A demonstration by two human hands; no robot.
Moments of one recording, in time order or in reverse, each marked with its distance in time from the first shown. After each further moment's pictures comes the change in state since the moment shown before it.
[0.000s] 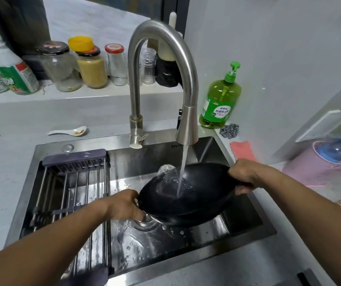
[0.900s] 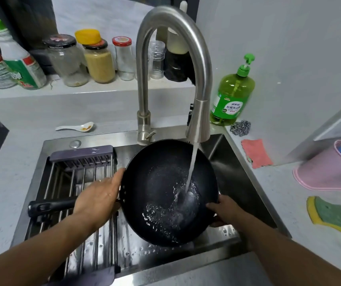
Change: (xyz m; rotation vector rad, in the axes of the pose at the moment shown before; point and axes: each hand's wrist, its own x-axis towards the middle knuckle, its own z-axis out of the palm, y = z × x) left_hand -0.017 -0.063 -0.011 0.753 0.768 0.110; right_hand 0.051 0.058 0.144 0.502 -0.169 -0.069
